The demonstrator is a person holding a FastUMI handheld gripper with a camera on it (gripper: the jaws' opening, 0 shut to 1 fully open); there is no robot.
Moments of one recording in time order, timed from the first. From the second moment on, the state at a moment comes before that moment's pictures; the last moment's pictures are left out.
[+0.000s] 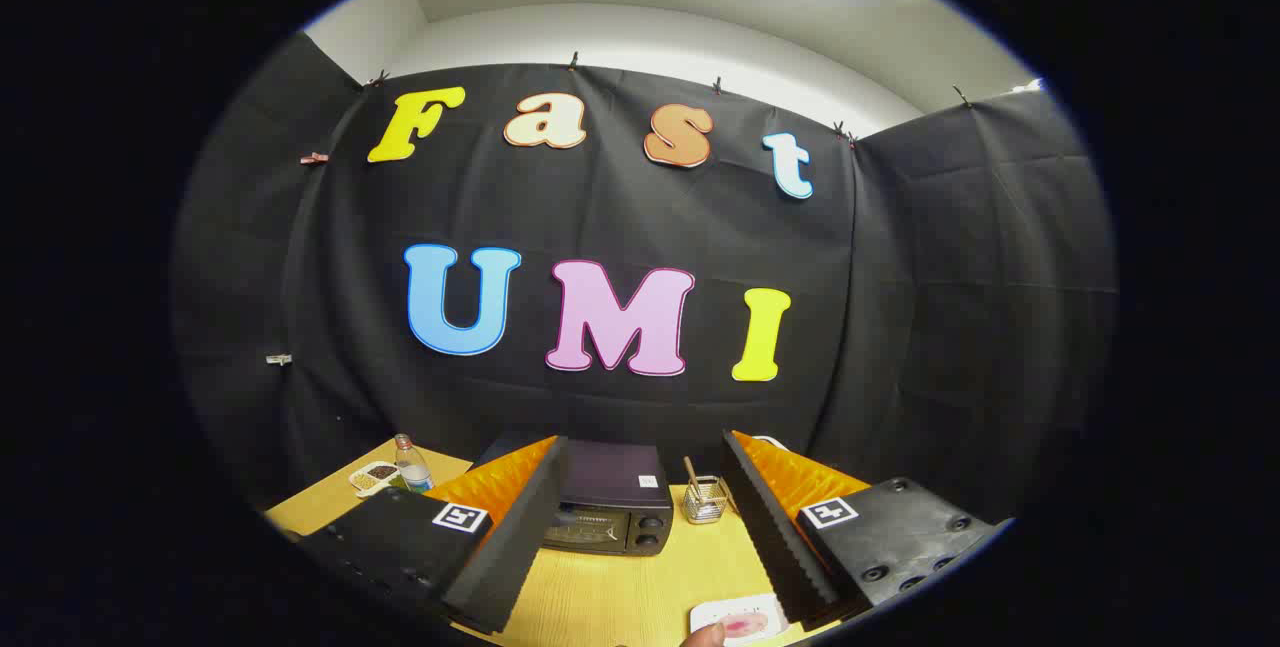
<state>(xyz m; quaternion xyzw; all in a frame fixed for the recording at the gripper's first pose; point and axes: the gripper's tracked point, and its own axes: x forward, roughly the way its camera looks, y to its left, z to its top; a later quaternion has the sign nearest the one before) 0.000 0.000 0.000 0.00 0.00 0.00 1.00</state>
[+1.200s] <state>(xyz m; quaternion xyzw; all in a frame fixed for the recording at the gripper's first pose) -0.007 0.029 -0.004 0.00 0.00 0.02 1.00</state>
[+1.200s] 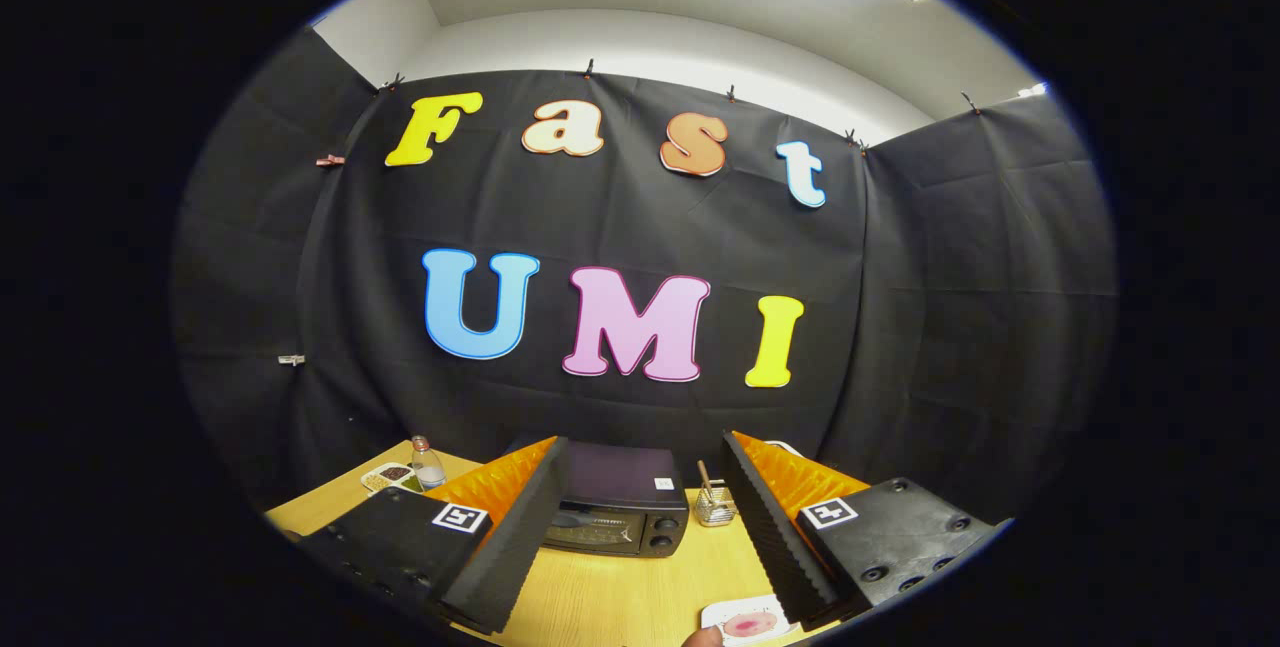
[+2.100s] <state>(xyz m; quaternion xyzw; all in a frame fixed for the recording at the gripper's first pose) 0.155 0.138 -0.205 0.05 0.20 0.04 0.98</state>
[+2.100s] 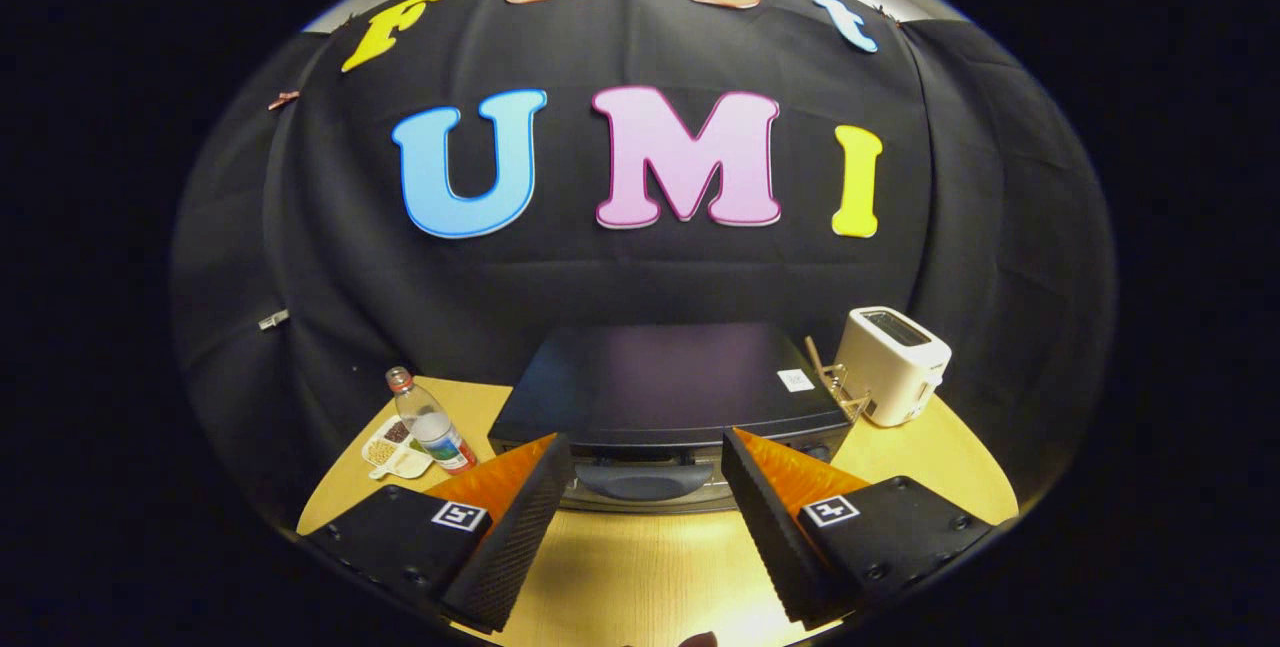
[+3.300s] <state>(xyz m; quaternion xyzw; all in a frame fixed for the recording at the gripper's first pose) 0.122 0.156 -0.296 0.04 0.27 0.03 0.96</state>
